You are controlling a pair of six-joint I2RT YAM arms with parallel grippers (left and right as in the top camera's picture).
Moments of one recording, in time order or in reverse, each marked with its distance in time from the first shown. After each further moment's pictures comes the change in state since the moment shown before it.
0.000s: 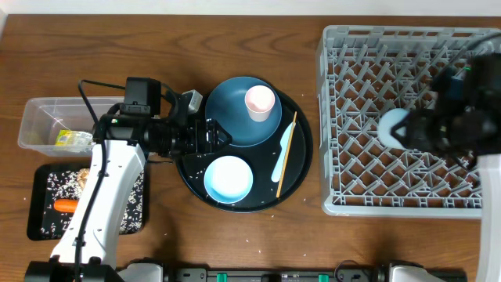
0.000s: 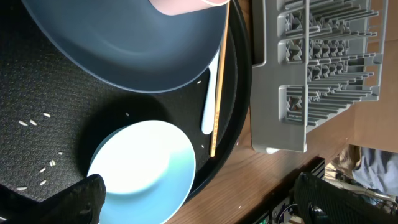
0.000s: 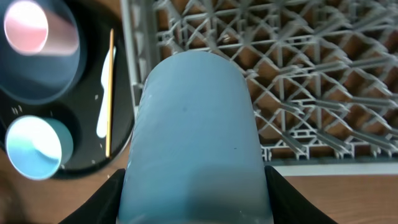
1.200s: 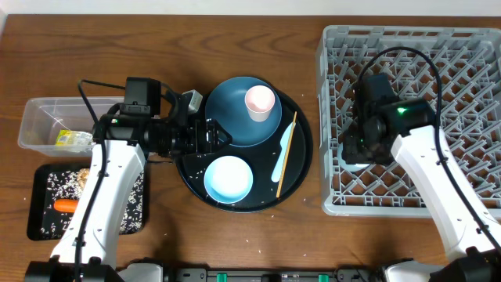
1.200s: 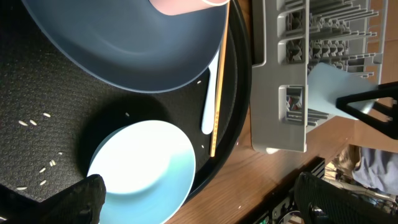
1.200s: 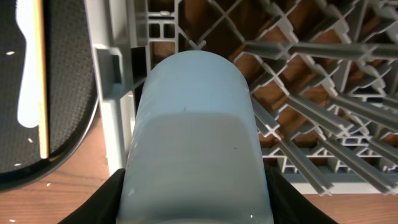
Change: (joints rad) left arm 0.000 0.000 0.000 0.000 0.000 0.000; right arm 0.312 0.129 -0.385 0.278 0.204 0.177
